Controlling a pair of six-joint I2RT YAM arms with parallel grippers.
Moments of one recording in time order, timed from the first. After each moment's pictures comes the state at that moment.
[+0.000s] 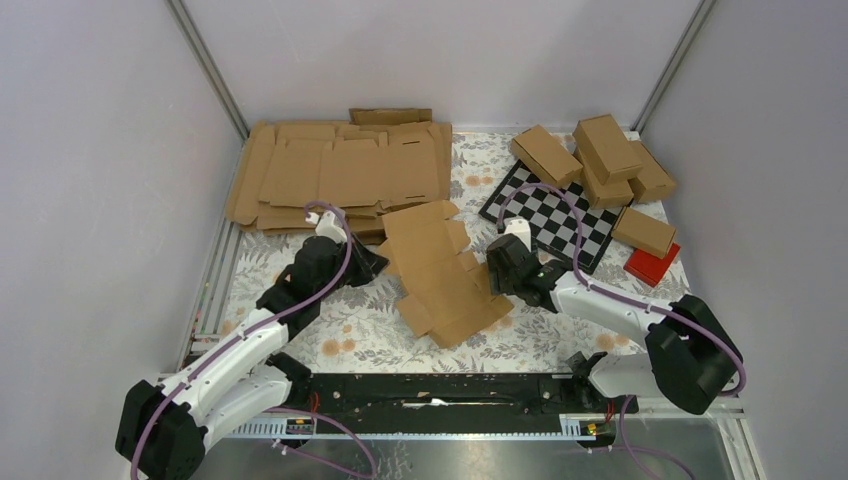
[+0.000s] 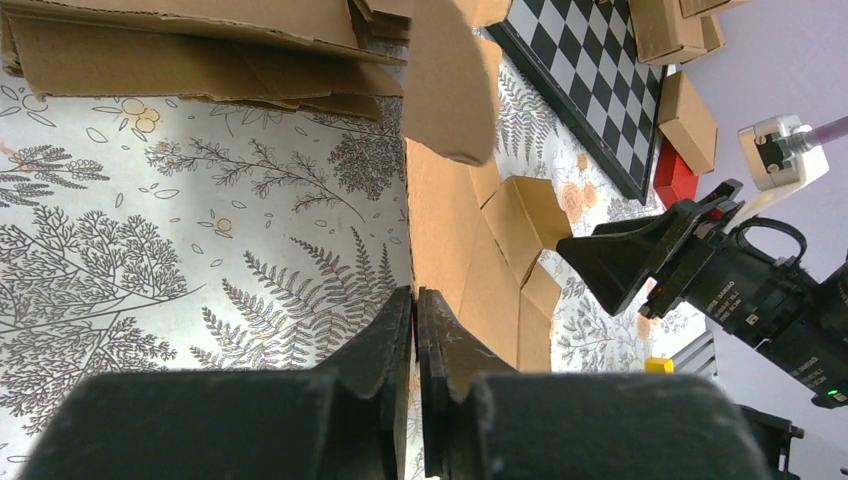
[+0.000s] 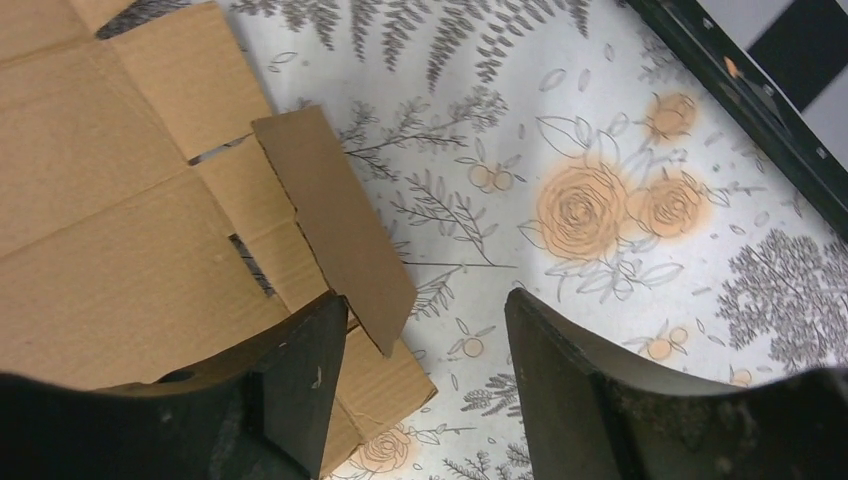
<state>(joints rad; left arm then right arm) -0.53 0.86 0.50 -0.07 0.07 -0.78 0.72 1.30 0.67 -0.35 0.42 0.45</state>
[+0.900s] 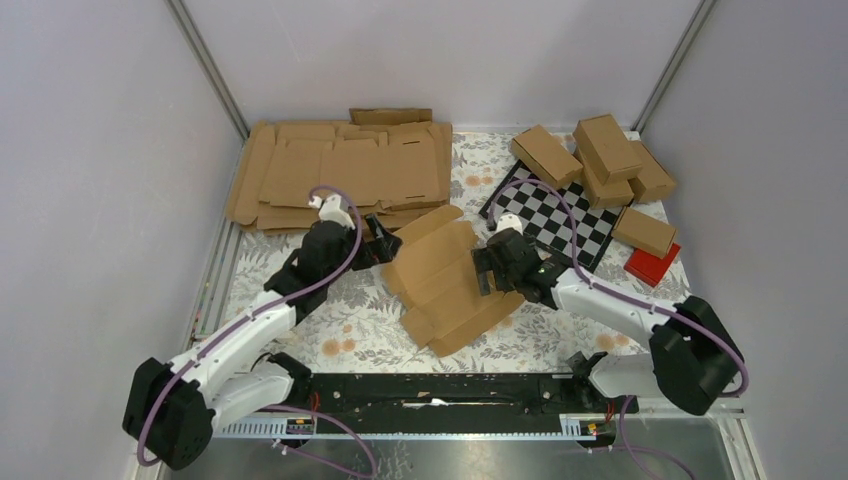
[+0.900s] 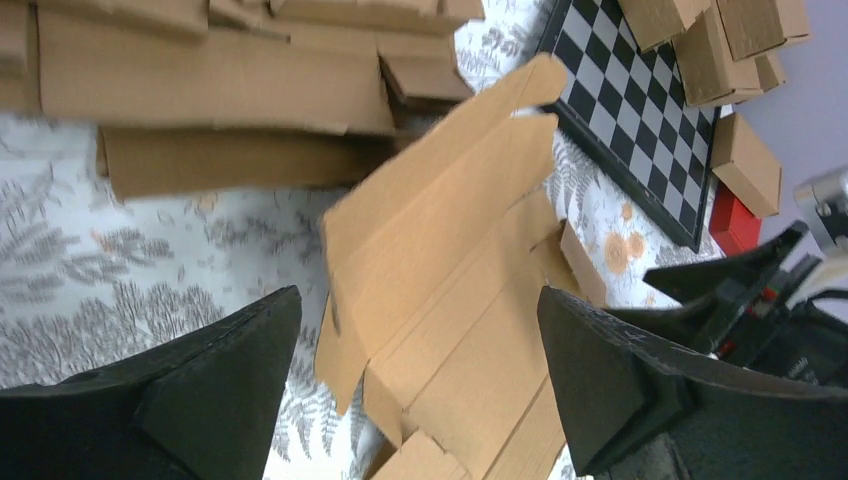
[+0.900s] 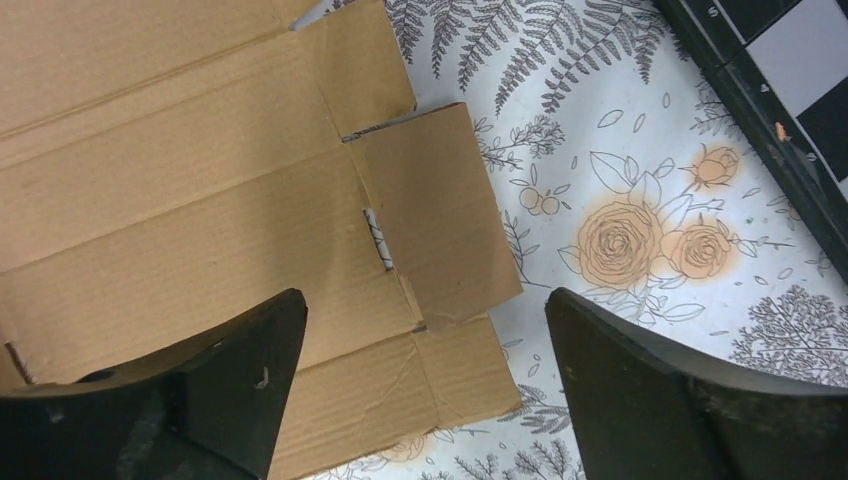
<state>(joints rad) -0.53 0.96 0.56 -0.05 -0.03 -0.70 0.72 1.33 0.71 -0.32 0.31 0.32</state>
